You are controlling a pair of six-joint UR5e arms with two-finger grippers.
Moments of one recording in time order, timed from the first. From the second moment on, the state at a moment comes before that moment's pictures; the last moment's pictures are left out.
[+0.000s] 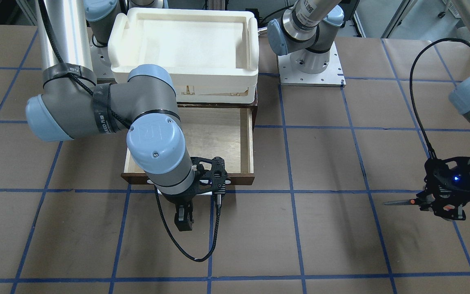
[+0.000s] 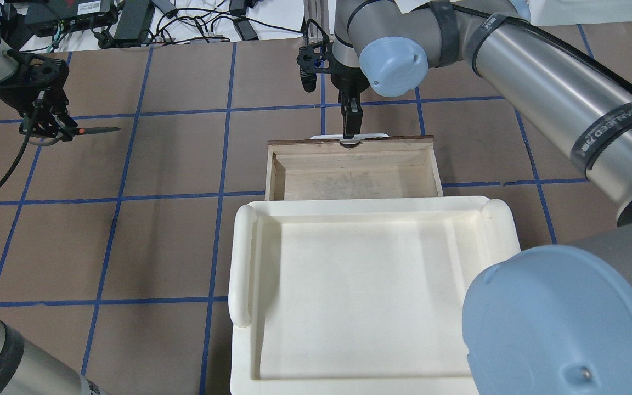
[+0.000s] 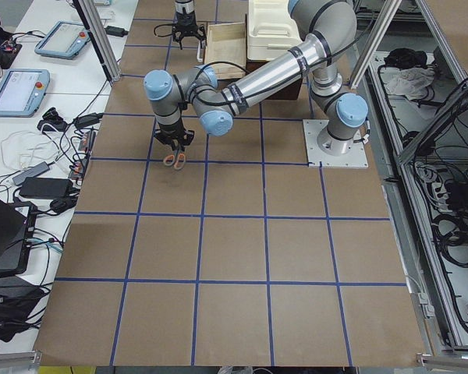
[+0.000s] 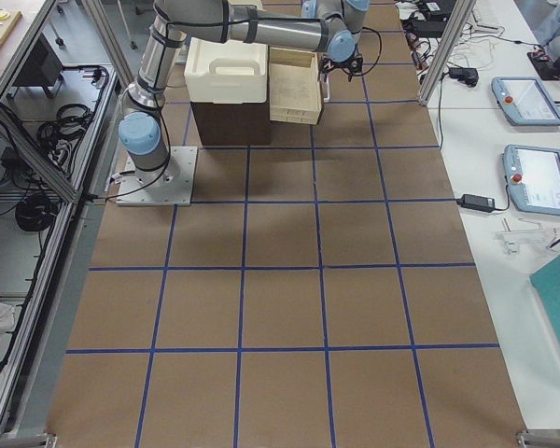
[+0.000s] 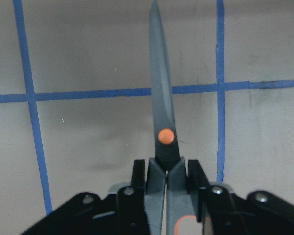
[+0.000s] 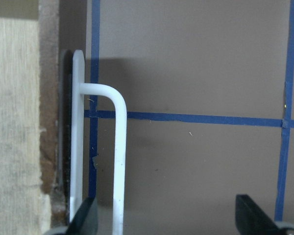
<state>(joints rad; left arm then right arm) -1.13 -2.01 -1.45 -1.29 1.55 2.05 1.81 -1.03 1.30 -1.84 -1.49 -1.36</state>
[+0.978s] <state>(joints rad) -1.31 -1.96 -1.45 -1.33 1.53 1.90 1.72 -1.34 1.36 -1.66 -1.46 -0.78</state>
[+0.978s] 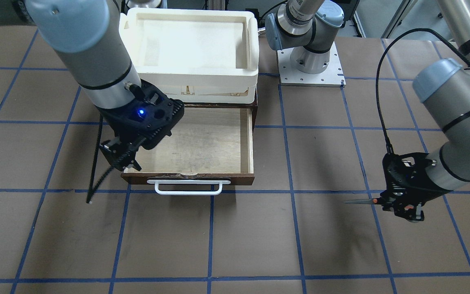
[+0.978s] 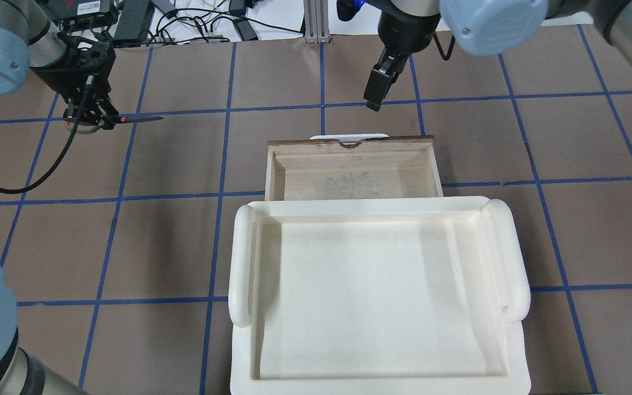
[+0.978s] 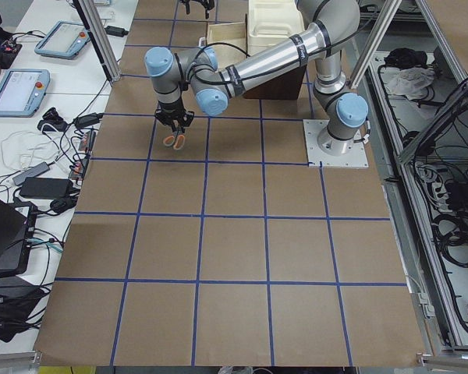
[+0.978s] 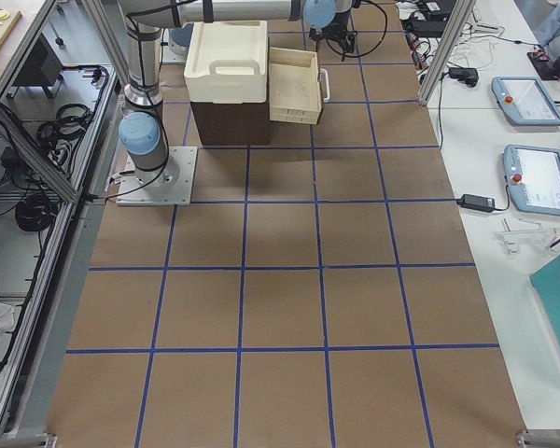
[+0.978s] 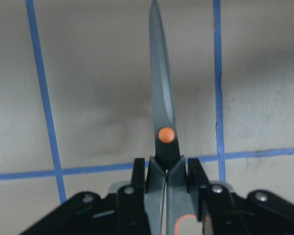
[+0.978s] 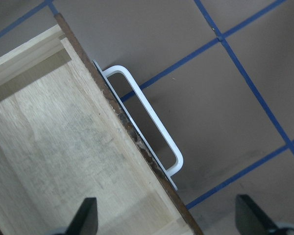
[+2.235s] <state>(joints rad) -1.76 -1.87 -1.48 -1.34 1.48 1.44 1.63 -1.56 1.46 -1.57 -1.50 -0.13</state>
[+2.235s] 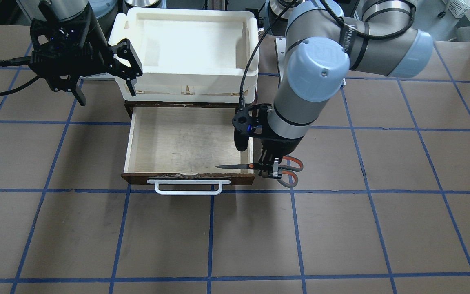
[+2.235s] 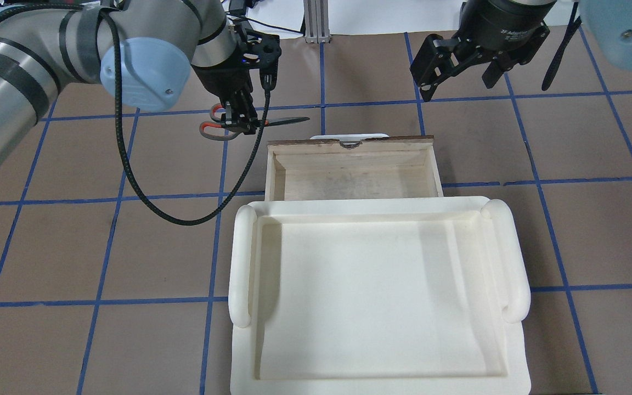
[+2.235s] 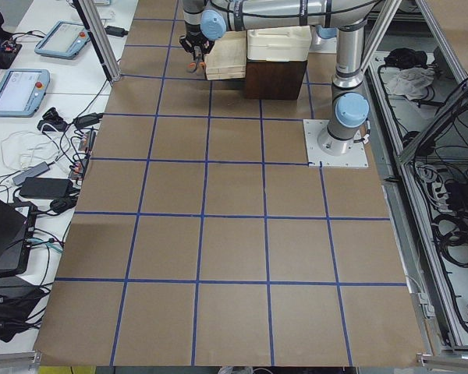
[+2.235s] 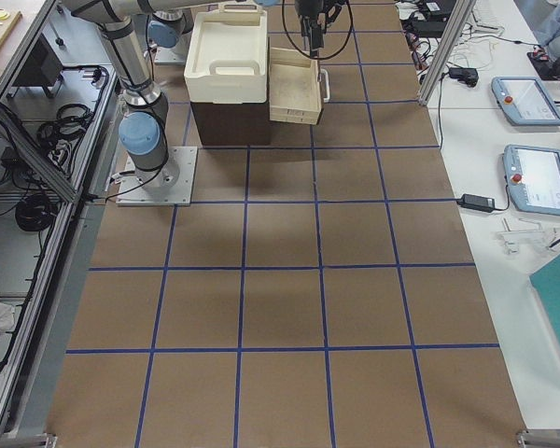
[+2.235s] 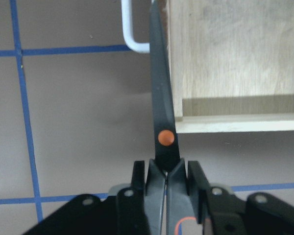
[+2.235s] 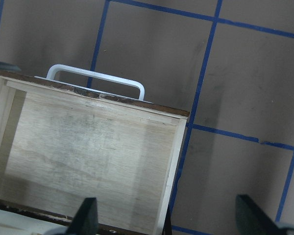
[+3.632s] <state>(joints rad) -1.99 -1.89 -1.54 -1.34 1.46 1.31 1.61 -1.56 1.46 -1.56 -1.49 -0.07</state>
